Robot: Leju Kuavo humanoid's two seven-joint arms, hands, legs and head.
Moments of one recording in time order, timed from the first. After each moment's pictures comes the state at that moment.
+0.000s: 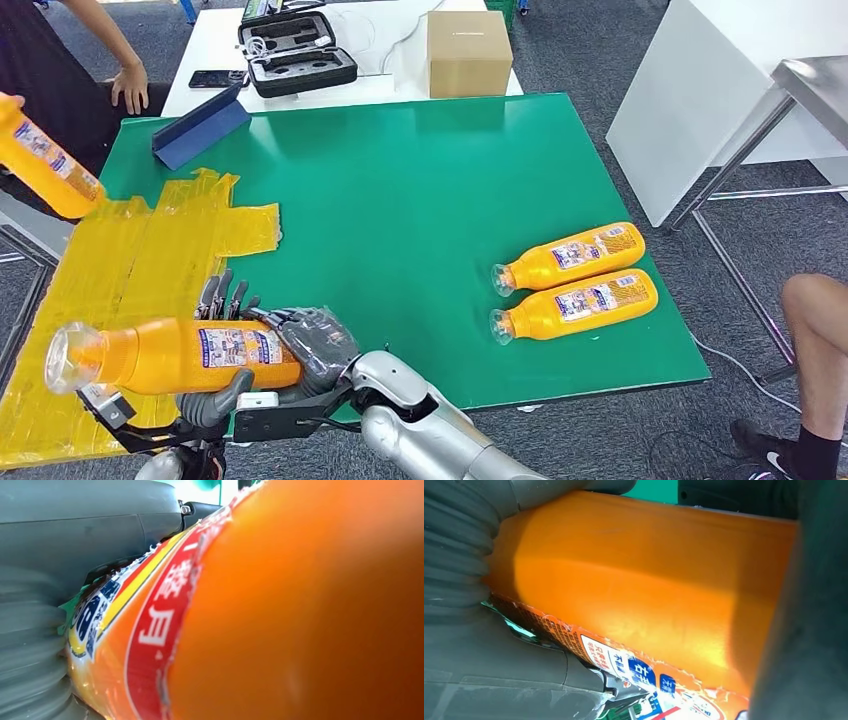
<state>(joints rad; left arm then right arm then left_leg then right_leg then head) 0.10 -0.15 0.00 -1.48 0.24 -0.32 -0.43 -0.43 0.35 0.92 -0.84 0.75 -0.21 -0.27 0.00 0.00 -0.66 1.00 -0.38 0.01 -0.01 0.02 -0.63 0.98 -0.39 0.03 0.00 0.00</state>
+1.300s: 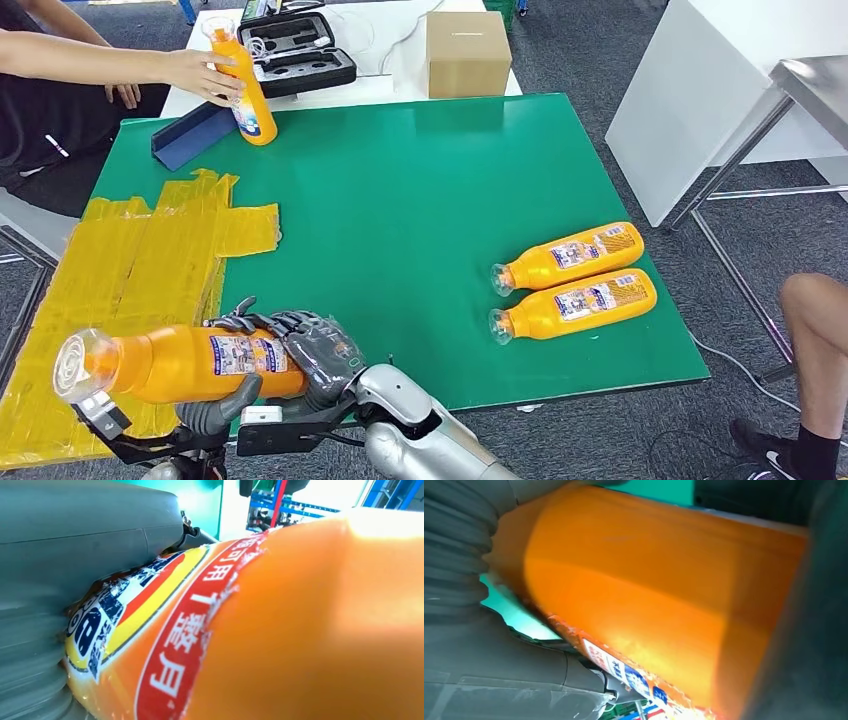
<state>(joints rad) 0.14 -0.20 0.04 -1.53 0.21 -0.32 -0.46 -0.36 0.33 0.88 -0.90 0.81 -0.26 -0.22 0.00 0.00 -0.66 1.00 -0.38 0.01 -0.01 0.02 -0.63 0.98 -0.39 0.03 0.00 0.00</state>
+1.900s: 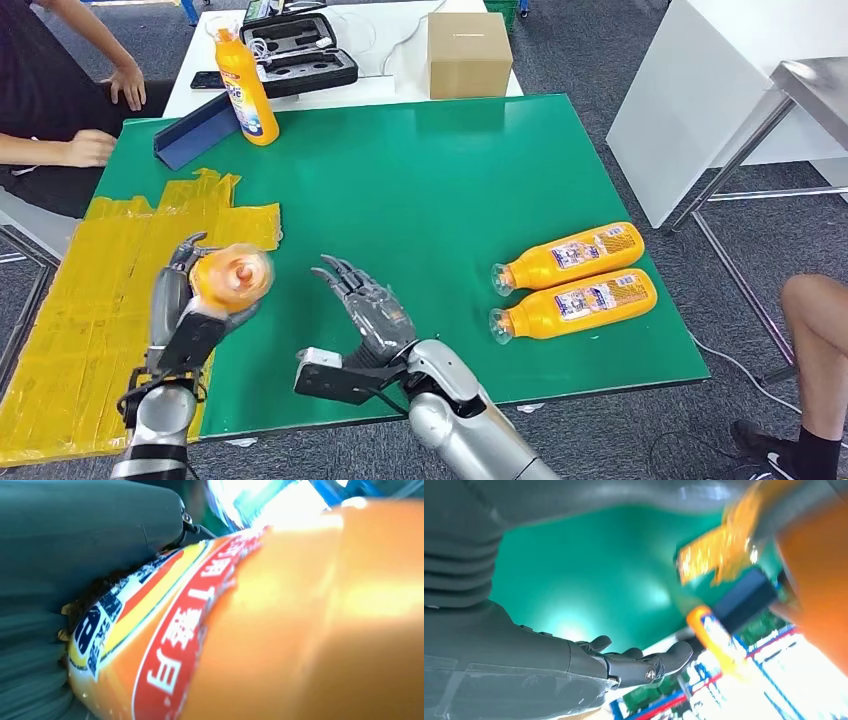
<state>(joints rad) -0.16 -0.13 0.12 -1.38 -0.73 0.34 -0.33 -0.33 0.23 0.69 -1.13 0.76 -0.22 -0.20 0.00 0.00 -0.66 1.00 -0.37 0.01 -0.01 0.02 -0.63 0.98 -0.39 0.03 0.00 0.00</state>
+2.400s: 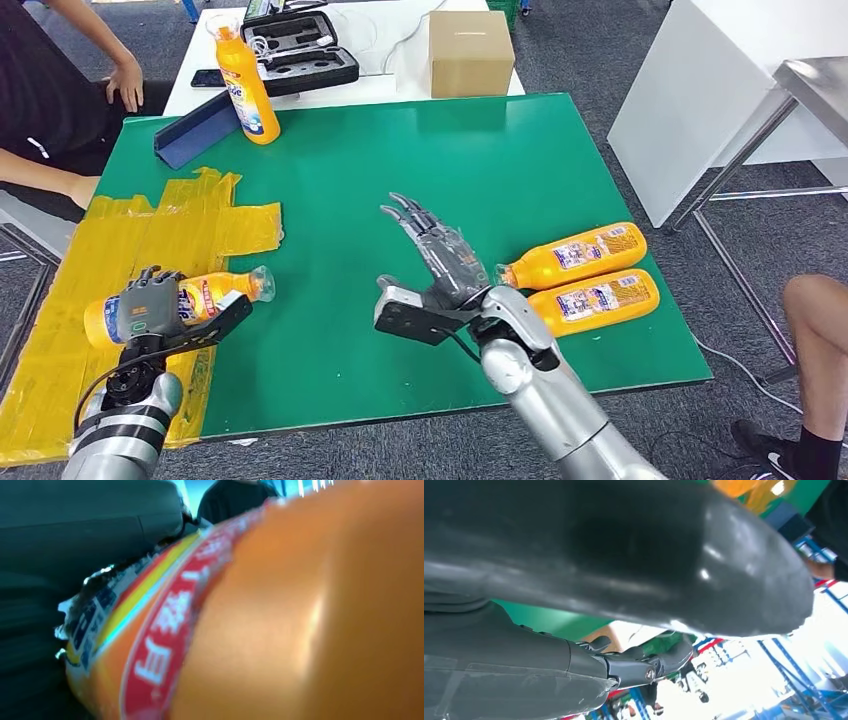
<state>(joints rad) -0.38 0.06 0.19 -0.80 -1.52 0.54 0.13 -0.39 0.02 0.57 -1.36 0.69 -0.10 -0.19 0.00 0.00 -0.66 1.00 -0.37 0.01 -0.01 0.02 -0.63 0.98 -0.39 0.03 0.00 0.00</state>
